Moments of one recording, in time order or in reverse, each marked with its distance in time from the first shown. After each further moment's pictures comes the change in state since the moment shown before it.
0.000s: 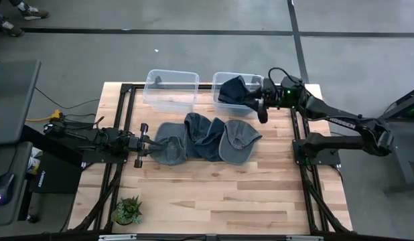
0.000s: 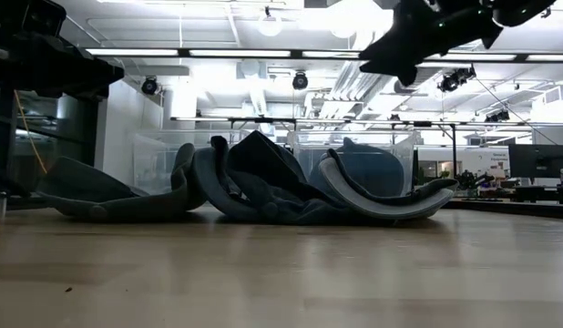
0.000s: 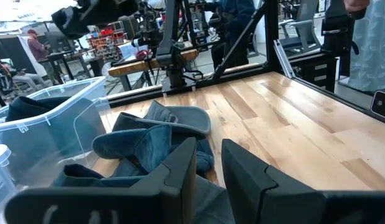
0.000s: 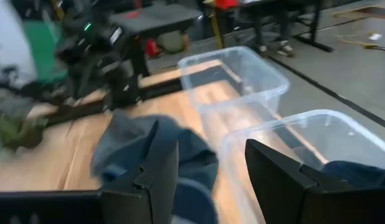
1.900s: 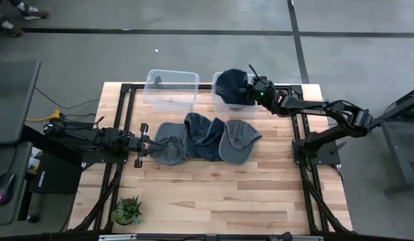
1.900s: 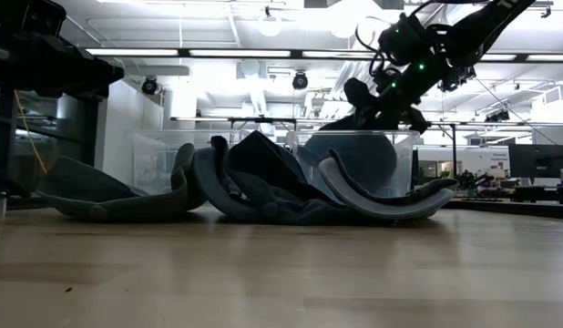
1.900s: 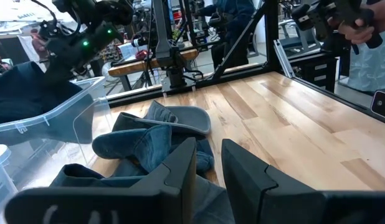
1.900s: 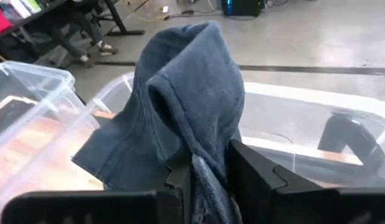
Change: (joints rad) left arm 0.000 0.000 0.000 0.000 0.000 0.000; right arm 0.018 0.387 -0.001 0.191 0.786 0.477
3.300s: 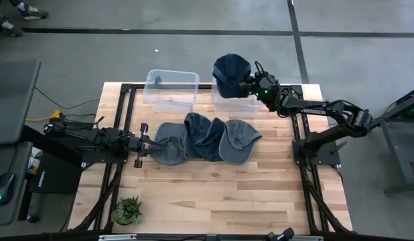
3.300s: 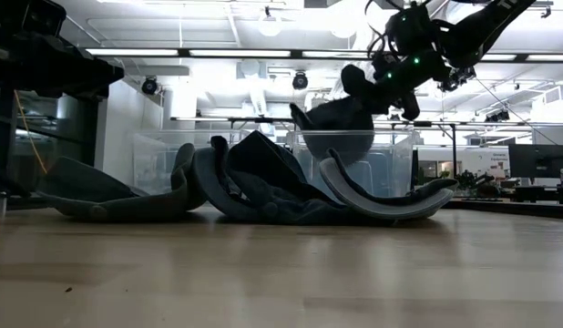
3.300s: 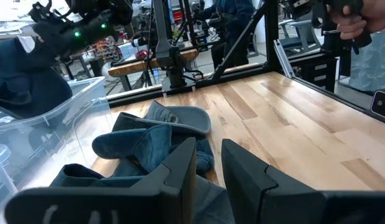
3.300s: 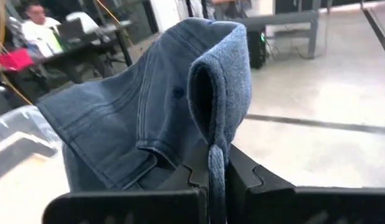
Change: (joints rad) left arm 0.000 0.000 0.000 0.000 0.000 0.000; right arm -0.011 0.000 0.000 0.228 0.052 -0.168
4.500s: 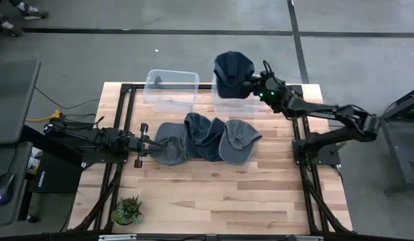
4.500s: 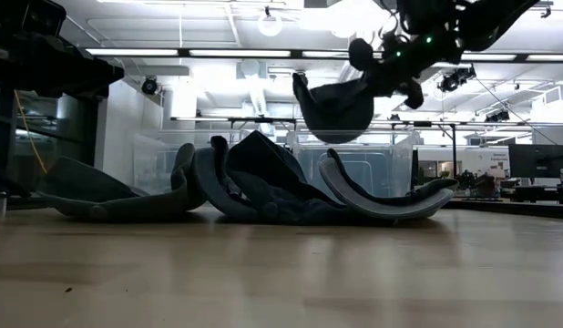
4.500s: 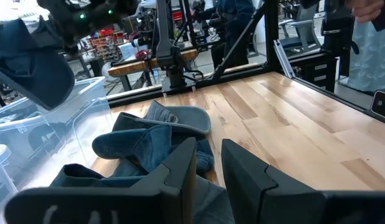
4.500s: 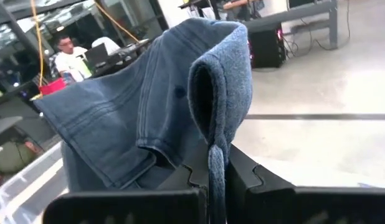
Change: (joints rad) left arm 0.000 0.000 0.000 0.000 0.000 0.000; right arm 0.045 -0.109 0.001 -0.056 -0.011 0.134
